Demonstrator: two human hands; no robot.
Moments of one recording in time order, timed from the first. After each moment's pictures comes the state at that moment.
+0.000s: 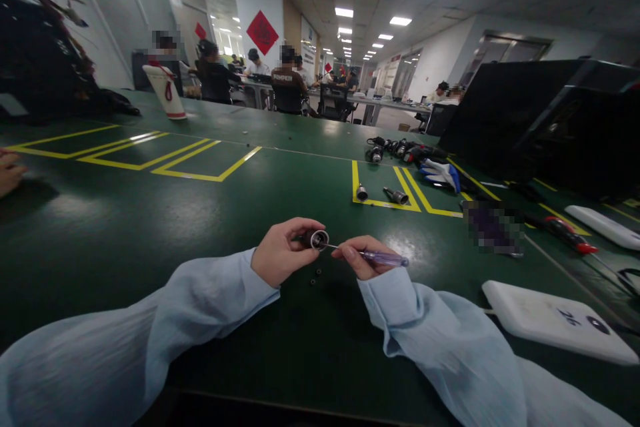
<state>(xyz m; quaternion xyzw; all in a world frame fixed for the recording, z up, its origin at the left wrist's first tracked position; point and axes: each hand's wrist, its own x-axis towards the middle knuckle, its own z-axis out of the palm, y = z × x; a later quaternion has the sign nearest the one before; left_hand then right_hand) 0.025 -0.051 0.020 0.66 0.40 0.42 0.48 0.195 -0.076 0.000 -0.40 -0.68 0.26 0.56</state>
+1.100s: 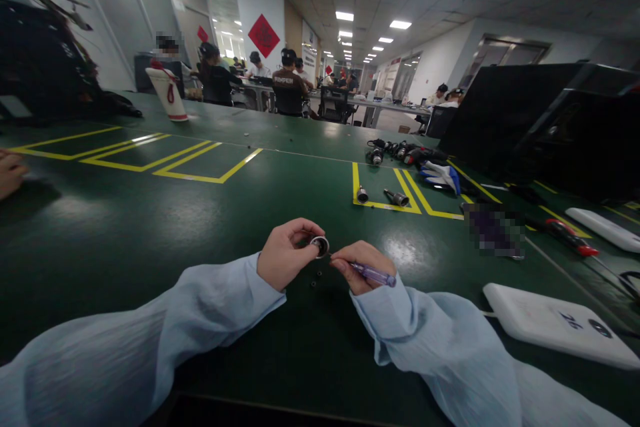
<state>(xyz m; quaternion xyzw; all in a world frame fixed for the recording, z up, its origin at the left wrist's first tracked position) 0.034 -0.052 0.019 0.64 0.43 0.46 0.45 0.193 -0.075 -0.003 -0.33 -0.78 0.10 0.53</state>
